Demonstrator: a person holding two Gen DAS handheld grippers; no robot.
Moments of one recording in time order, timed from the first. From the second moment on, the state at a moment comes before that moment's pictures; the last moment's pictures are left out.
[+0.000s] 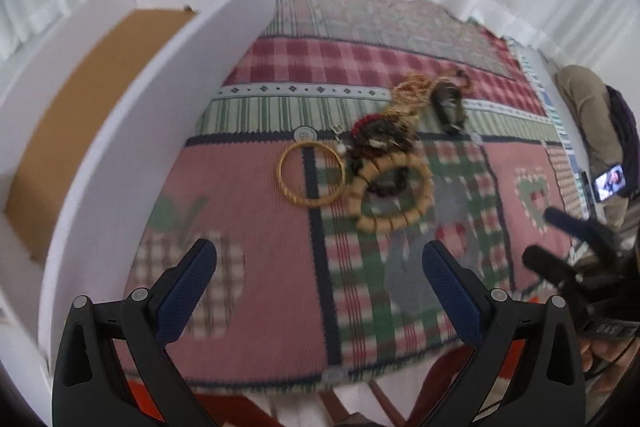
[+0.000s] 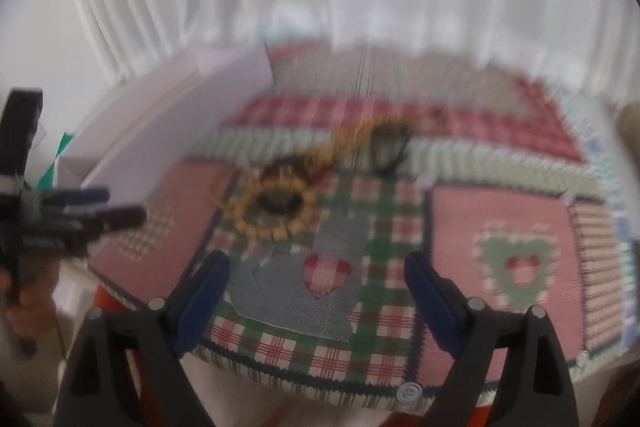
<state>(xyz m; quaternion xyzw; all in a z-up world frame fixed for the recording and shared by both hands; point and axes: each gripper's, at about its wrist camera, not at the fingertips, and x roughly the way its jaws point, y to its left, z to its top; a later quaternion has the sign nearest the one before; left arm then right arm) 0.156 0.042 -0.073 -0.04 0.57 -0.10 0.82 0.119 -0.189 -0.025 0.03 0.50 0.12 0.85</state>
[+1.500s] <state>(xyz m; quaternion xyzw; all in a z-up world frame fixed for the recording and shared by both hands) 0.176 0.075 -0.028 -0.10 0.56 -0.04 0.82 0.214 -0.135 -0.007 -0.02 0.50 0.19 0.84</state>
